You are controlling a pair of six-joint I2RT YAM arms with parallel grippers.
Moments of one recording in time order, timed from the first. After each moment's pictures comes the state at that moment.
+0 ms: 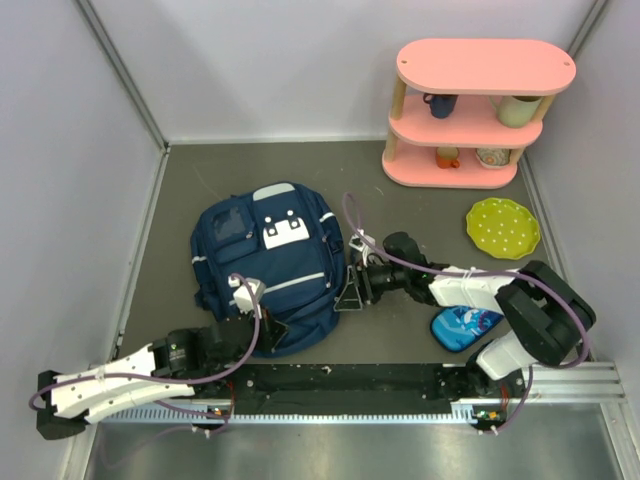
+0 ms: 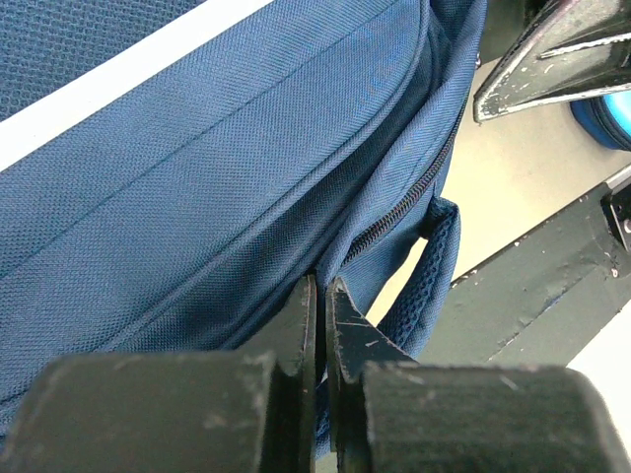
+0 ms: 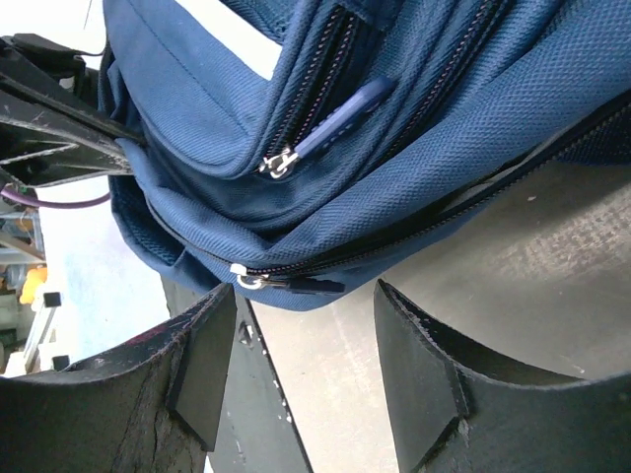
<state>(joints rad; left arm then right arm) -1.23 0.26 0.30 -0.60 -0.42 -0.82 0.71 1.47 0.58 0.28 -0.70 0.46</state>
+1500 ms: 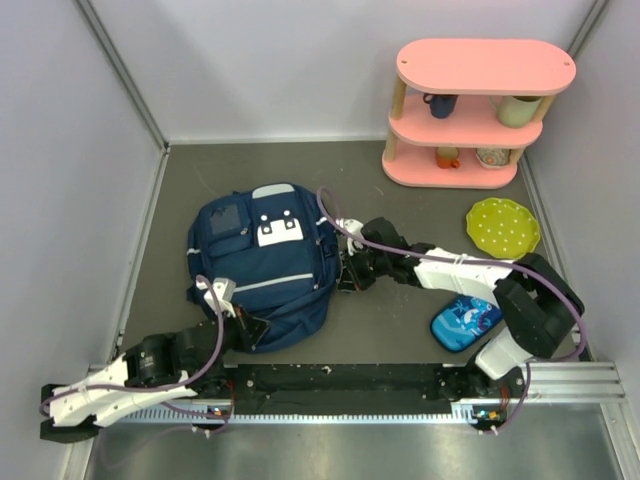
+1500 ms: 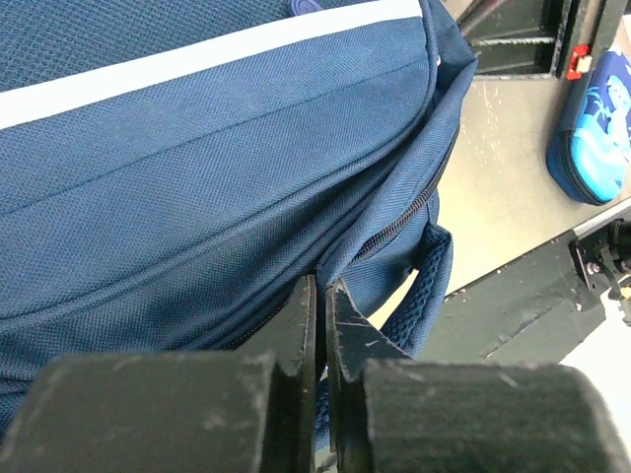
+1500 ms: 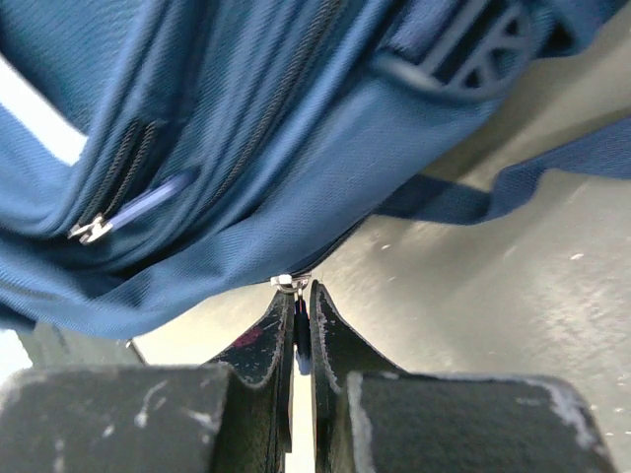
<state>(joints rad) -1.23 0.03 0.38 -0.87 -0.52 -0.90 0.77 1.54 0.83 -0.07 -0.39 0.24</state>
